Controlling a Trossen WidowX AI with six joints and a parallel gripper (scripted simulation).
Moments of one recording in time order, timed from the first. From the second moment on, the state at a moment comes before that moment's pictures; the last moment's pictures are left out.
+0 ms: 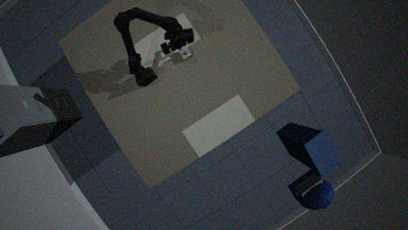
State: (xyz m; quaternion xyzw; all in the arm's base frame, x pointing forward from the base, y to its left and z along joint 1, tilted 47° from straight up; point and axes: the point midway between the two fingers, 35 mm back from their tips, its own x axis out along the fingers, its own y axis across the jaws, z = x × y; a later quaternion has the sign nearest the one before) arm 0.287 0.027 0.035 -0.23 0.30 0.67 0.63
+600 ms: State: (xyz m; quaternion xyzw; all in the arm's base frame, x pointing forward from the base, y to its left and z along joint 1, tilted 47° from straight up) arm 0.307 -0.003 0.019 -0.23 0.30 0.68 0.63
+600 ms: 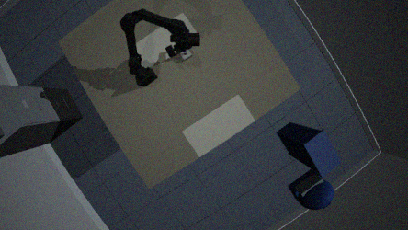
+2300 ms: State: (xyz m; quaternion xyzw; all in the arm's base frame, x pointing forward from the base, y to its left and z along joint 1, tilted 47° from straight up) arm 0.300 0.039 -0.022 -0.23 0.30 0.68 0.63
